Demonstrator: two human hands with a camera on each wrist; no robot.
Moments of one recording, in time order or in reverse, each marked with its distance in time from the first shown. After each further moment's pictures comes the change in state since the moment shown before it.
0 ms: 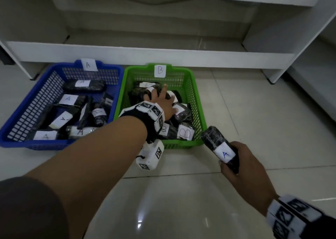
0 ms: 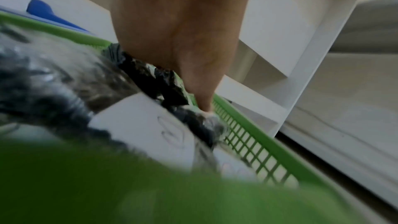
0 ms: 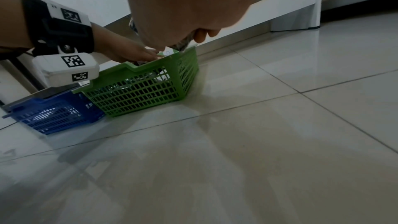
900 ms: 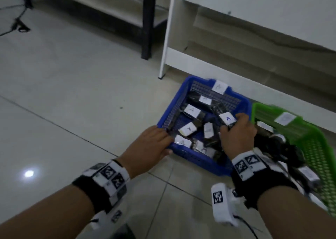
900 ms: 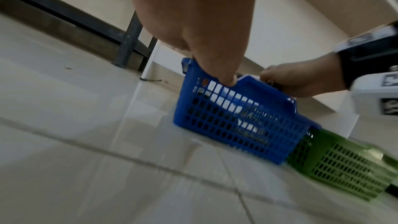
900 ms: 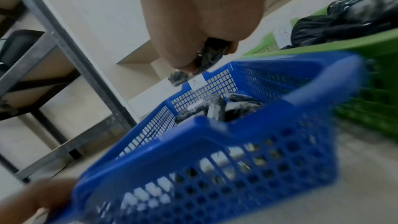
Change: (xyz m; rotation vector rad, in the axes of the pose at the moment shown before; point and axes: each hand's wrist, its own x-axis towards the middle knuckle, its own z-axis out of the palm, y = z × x) left_hand -0.221 -0.345 0.122 -0.195 0.619 0.164; right_hand 0.140 -0.332 0.211 -0.100 0.108 -0.090
